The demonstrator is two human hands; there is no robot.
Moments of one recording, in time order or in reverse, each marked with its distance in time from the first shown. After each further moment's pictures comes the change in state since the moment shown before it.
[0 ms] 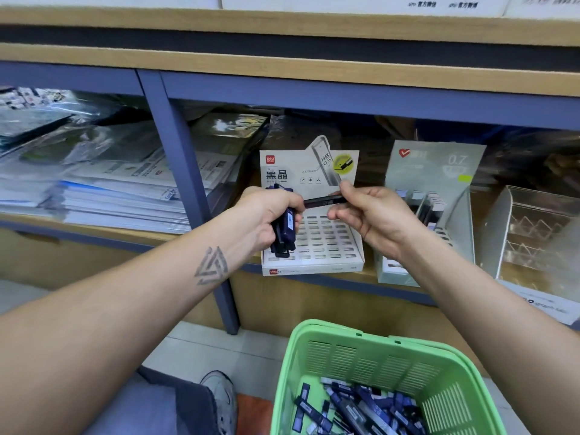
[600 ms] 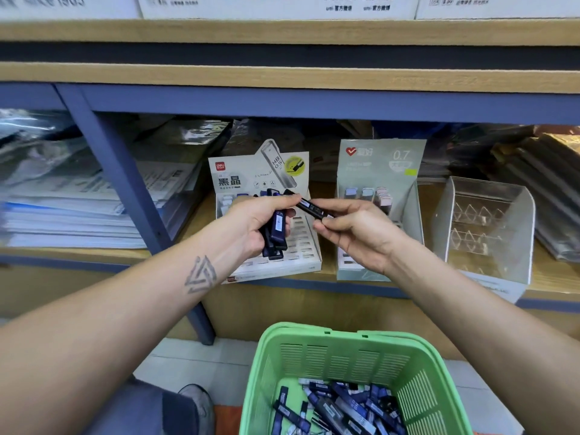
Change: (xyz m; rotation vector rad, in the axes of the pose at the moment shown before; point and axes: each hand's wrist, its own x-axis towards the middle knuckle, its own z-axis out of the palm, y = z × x) left_hand -0.001 -0.014 0.061 -0.041 -0.206 -0.107; right_hand -0.029 -0.005 -0.051 0.145 -0.008 0.066
